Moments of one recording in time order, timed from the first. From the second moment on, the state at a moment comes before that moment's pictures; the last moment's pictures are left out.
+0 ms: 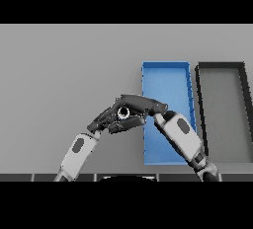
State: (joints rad) left arm -0.25 0.02 -0.40 -1.55 -0.08 -0.33 -0.08; right arm -0.62 -0.14 0.37 -1.71 -0.36 0.59 0.27
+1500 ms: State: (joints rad) left arm -0.24 0.04 -0.39 -1.56 -0.11 -0.37 0.11; right arm -1.13 -0.18 -0.09 -1.50 -0.65 0.37 0.51
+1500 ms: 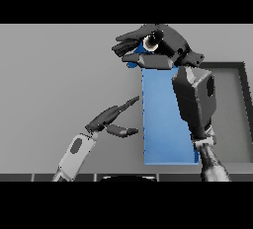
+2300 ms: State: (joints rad) left arm -0.23 0.05 -0.39 -1.57 -0.11 -0.37 0.10; right arm -0.79 -0.27 -0.22 -1.29 -0.40 0.42 0.53
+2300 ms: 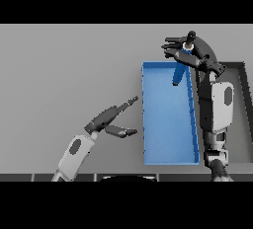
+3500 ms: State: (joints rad) left arm -0.20 0.06 -0.40 -1.61 -0.11 -0.37 0.11; right arm -0.70 -0.67 0.60 -1.19 -0.54 0.10 0.61
